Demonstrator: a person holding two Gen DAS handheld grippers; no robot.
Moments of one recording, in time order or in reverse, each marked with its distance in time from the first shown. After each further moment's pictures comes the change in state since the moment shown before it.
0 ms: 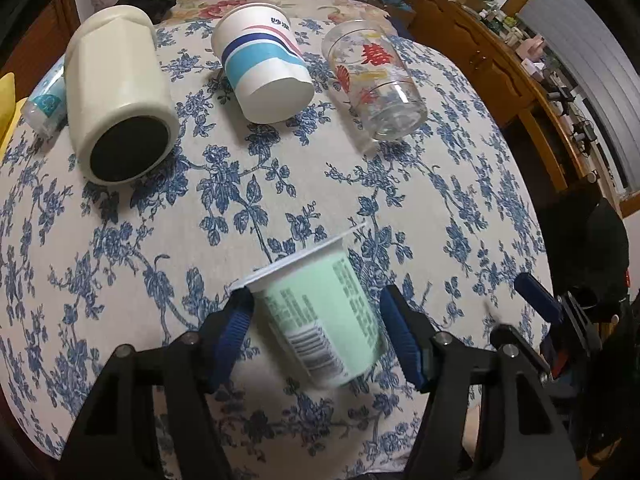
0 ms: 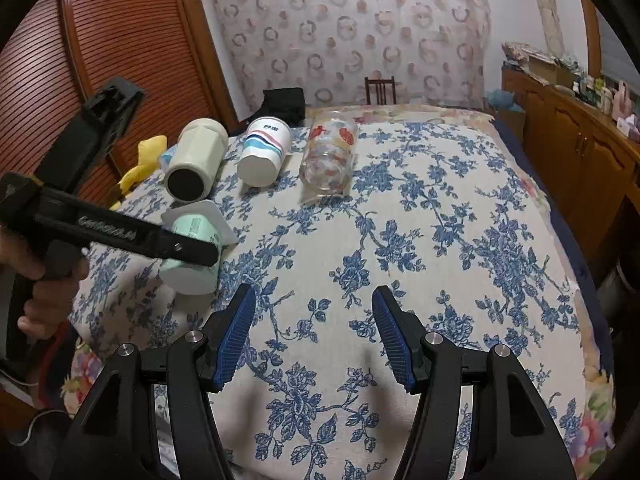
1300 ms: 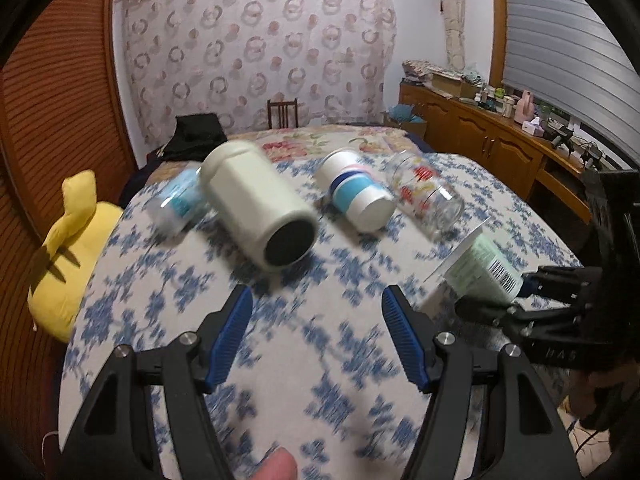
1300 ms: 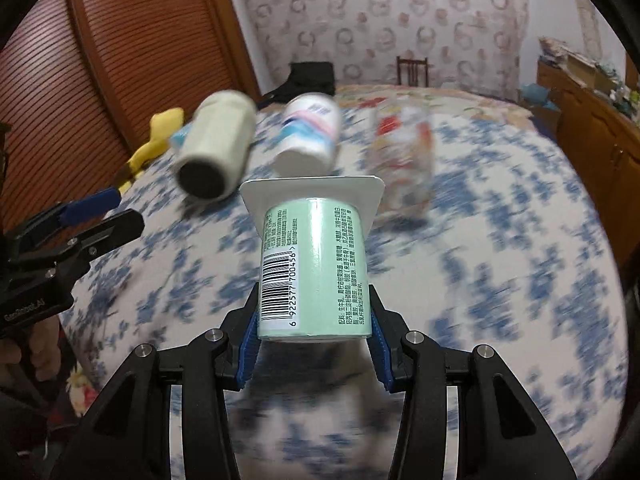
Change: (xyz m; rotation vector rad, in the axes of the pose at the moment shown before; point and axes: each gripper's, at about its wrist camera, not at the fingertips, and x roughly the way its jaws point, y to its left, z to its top) left arm -0.071 0.055 -0.059 0.136 -0.552 0.197; right arm 0.076 0.054 0.036 -0.049 0.120 0.086
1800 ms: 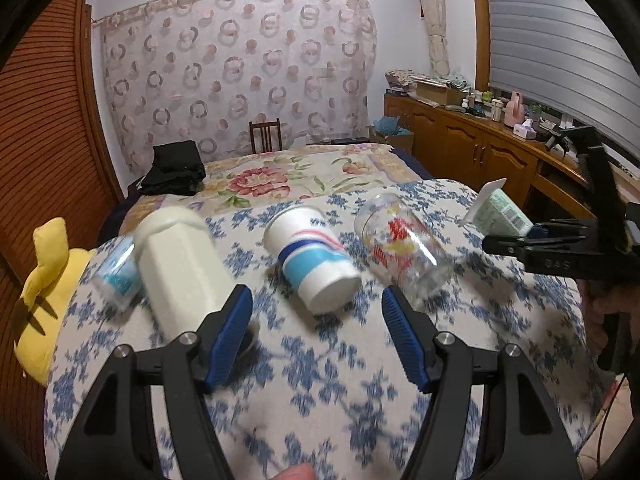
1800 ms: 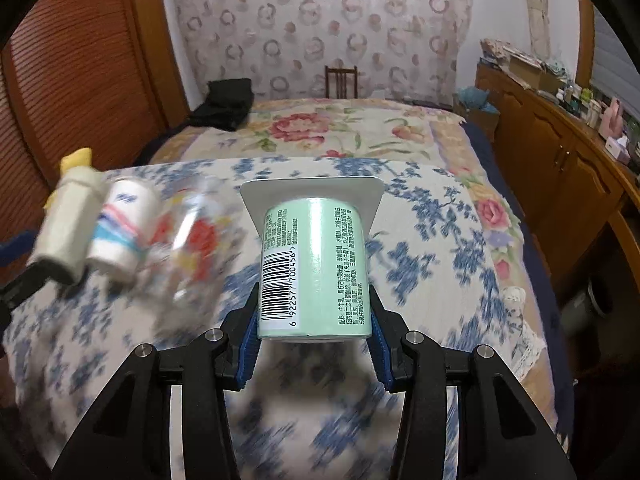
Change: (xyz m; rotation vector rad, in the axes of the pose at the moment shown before) left arm 0.050 -0.051 0.057 0.068 -0.072 -0.018; right arm -0.010 -0.132 0.065 0.049 -0.060 -0.226
